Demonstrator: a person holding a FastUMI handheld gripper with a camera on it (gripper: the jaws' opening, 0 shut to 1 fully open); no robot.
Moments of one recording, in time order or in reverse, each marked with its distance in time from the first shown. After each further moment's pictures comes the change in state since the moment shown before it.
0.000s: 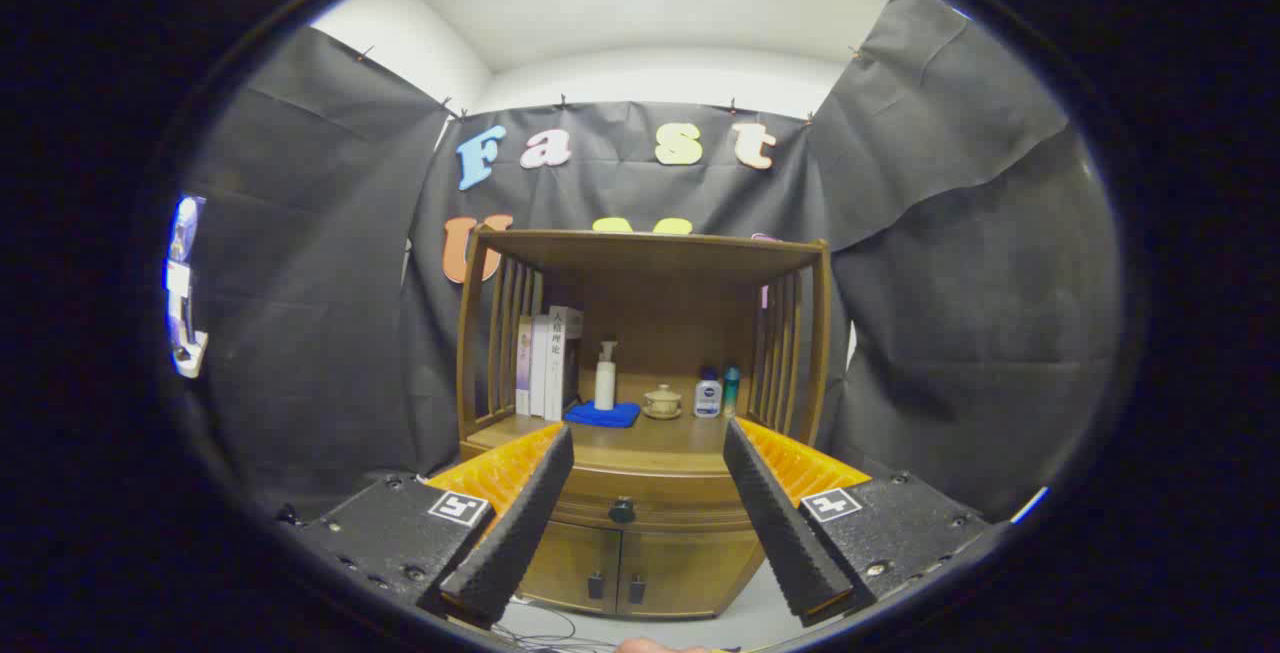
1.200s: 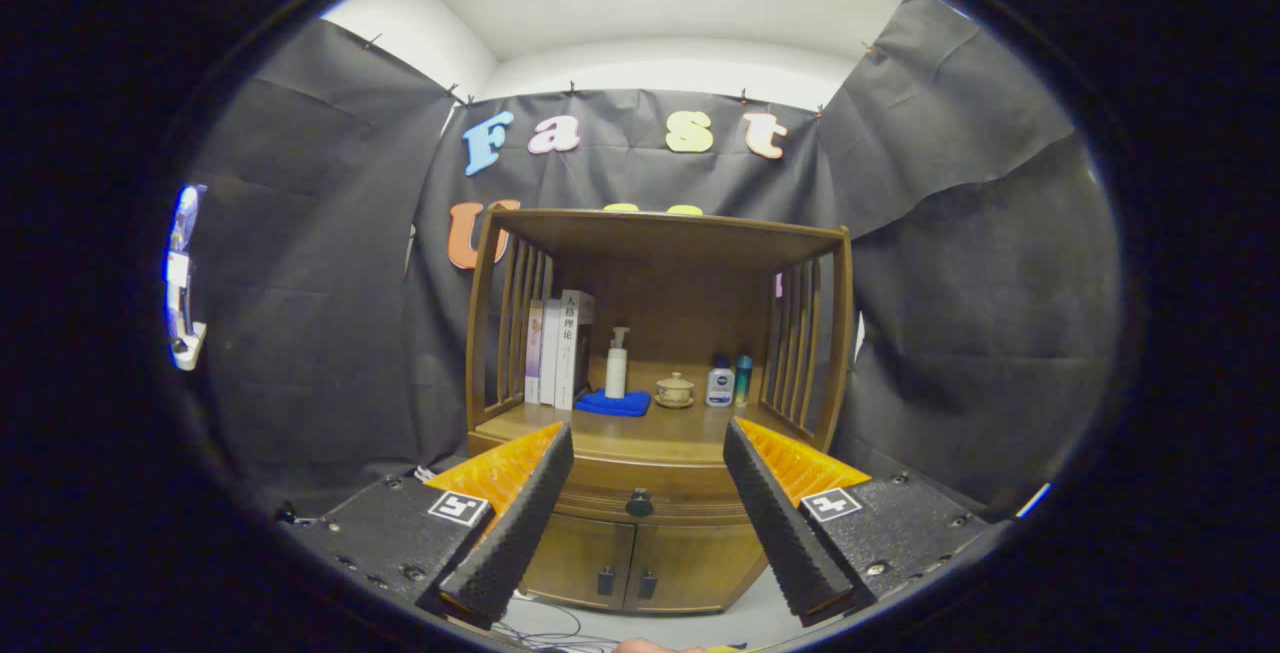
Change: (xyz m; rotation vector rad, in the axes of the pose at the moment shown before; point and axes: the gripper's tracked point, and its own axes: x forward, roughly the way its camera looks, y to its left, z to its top) arm 0.013 0.032 -0.014 -0.029 0.028 0.013
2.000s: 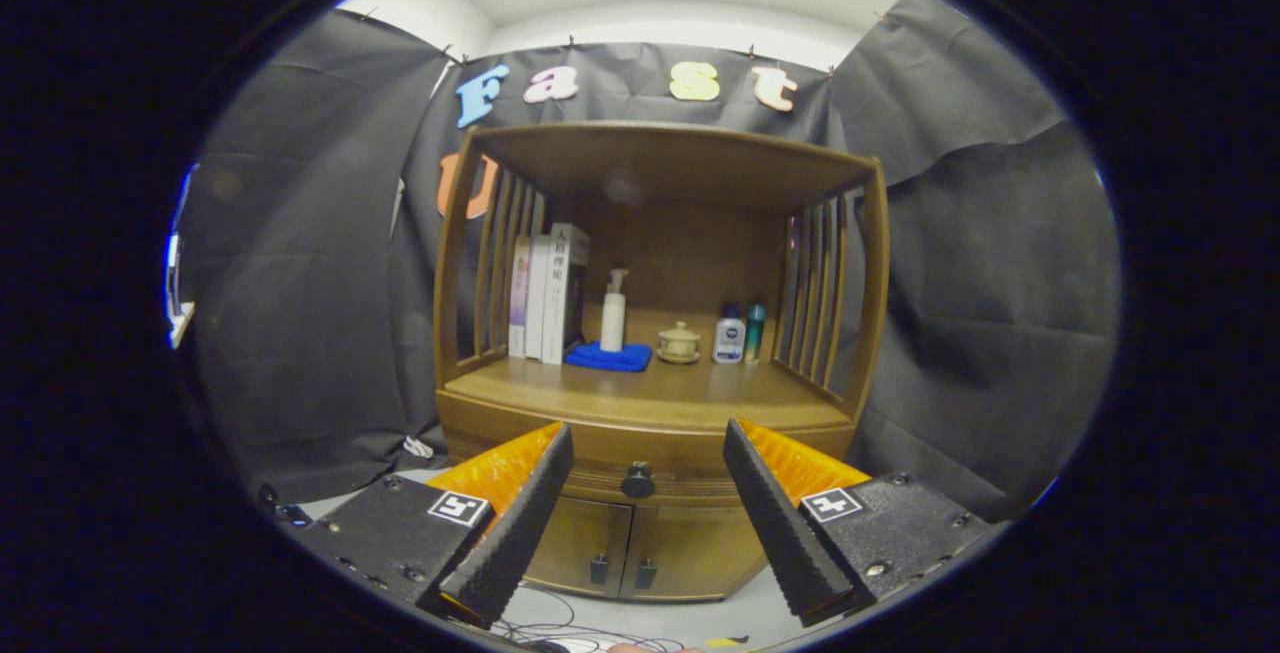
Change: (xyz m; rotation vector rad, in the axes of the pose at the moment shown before) arm 0.097 -0.002 -0.088 -0.014 0.169 -0.004
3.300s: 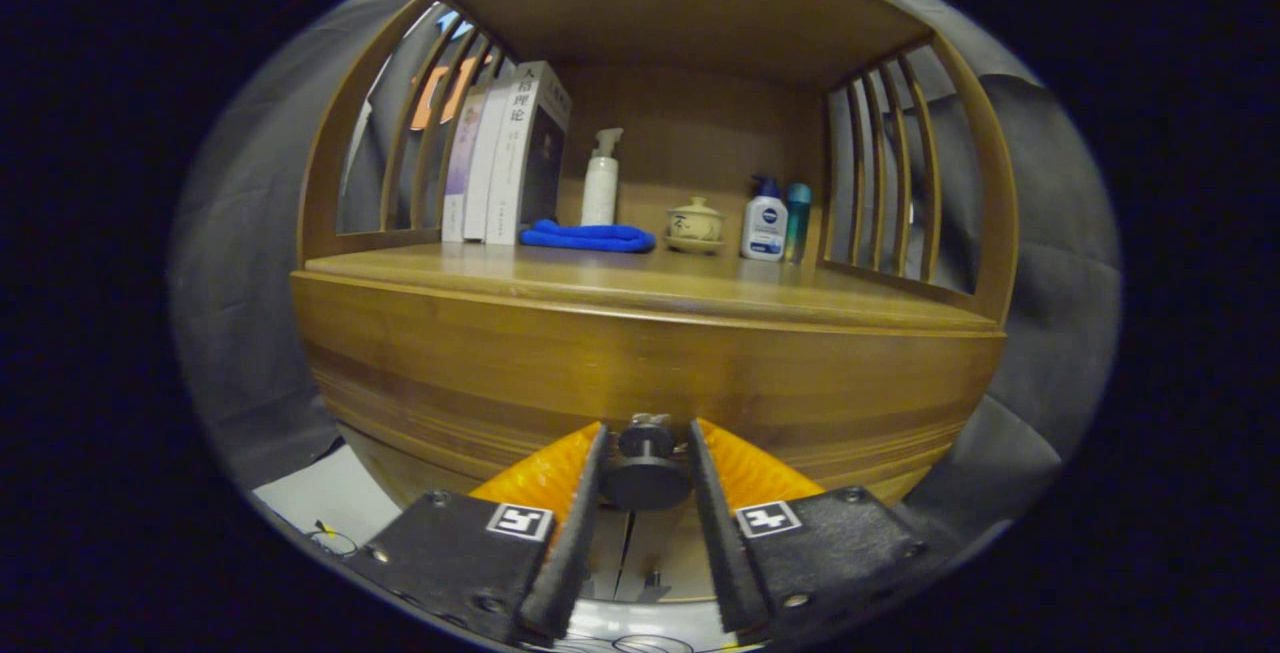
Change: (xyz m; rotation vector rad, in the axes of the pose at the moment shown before) arm 0.181 0.002 -0.120 0.001 0.128 -0.051
